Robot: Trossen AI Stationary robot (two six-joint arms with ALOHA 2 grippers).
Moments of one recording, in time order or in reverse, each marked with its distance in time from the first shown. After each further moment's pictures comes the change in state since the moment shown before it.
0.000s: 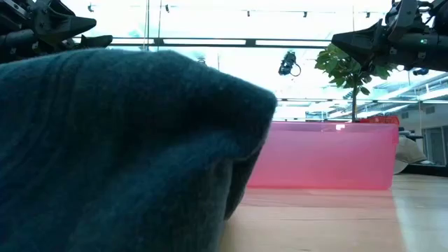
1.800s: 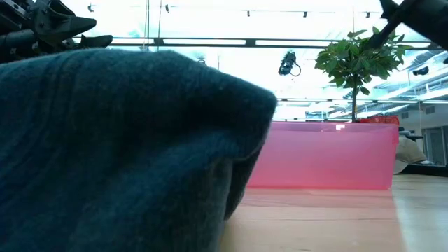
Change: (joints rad) left arm 0.000 0.000 0.000 0.000 0.000 0.000; right arm -0.002 0.000 0.000 0.652 0.060 0.680
